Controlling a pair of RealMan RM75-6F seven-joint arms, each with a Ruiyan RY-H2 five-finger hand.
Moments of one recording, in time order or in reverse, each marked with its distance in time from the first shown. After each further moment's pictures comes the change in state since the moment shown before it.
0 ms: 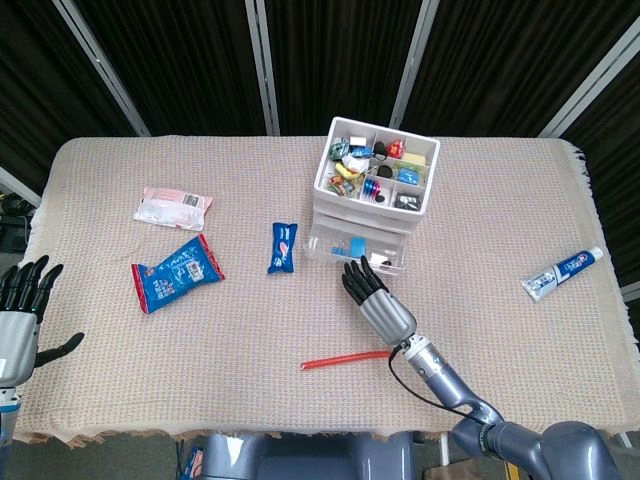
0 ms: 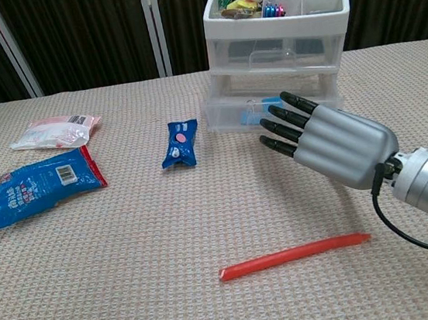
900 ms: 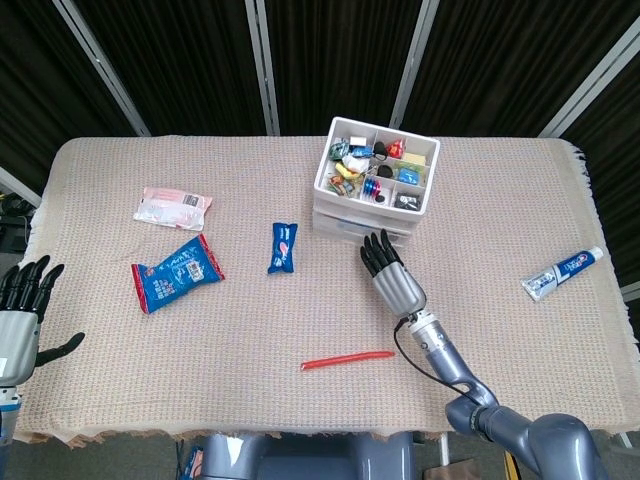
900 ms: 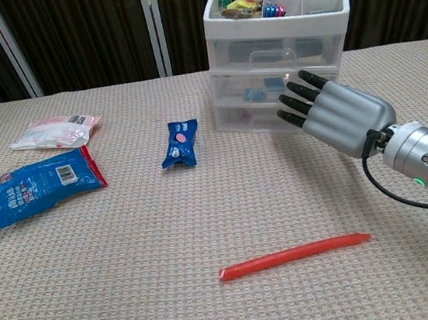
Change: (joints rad) left arm -0.003 0.003 0.000 -0.004 -0.006 -0.012 -0.005; right arm 0.059 -0.045 0.086 0.146 0.125 -0.078 0.034
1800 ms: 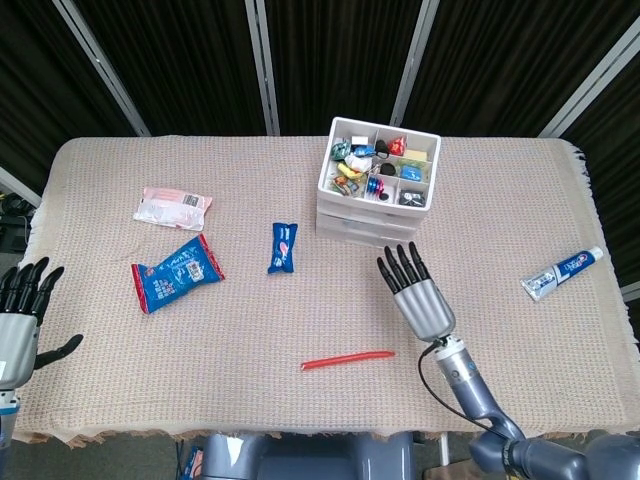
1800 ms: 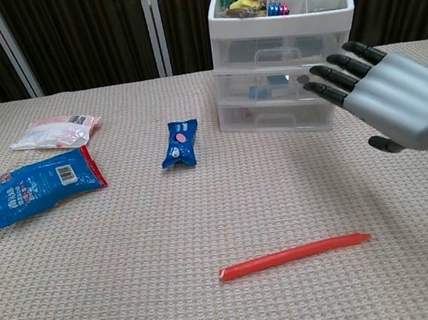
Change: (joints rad) left arm 0.008 0.000 0.008 0.008 0.021 0.020 0.023; right arm -0.170 0.233 -0.062 -0.472 0.003 0.223 0.130
